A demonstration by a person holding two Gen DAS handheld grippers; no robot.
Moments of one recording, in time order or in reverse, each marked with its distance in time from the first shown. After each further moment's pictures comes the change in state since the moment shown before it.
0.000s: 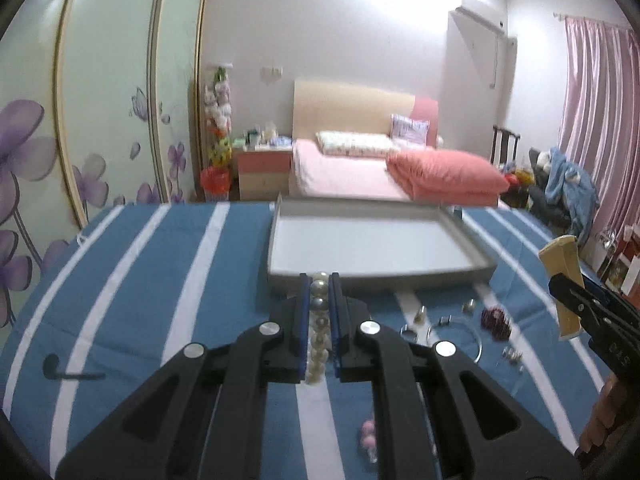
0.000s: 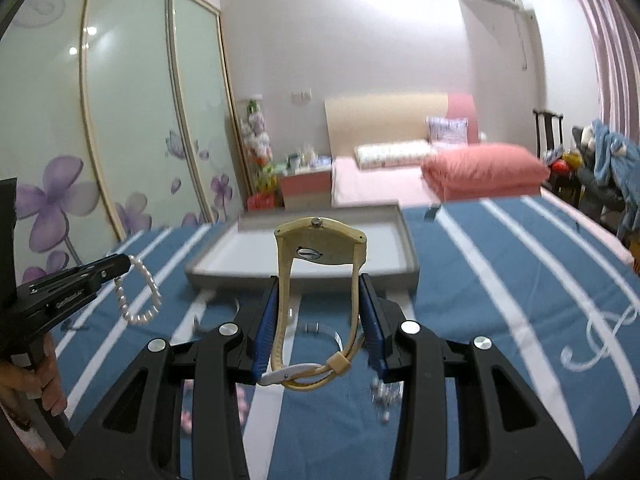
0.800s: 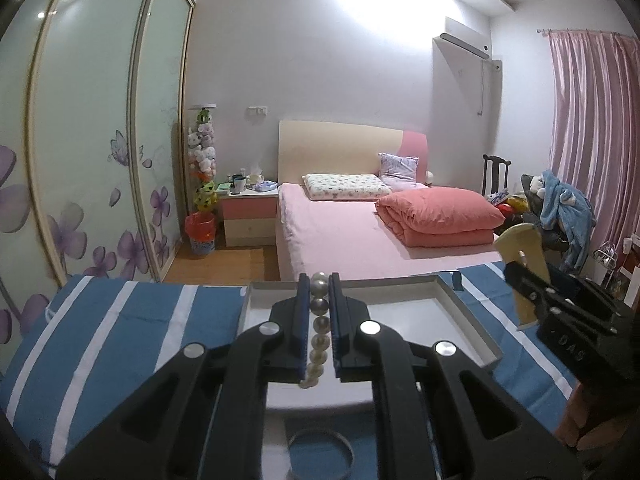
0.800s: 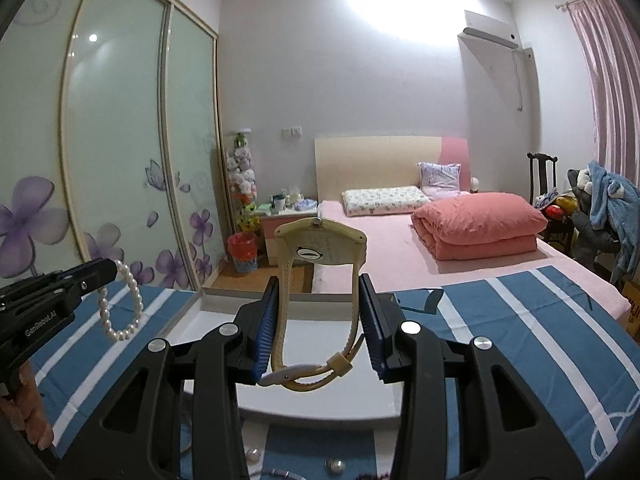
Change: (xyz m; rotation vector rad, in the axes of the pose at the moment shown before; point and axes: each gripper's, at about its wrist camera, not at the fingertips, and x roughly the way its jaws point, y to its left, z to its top) left arm 0.079 -0.035 0.083 0.041 -0.125 -0.036; right arm 0.088 -0.008 0.061 -0.059 -0.111 -0.070
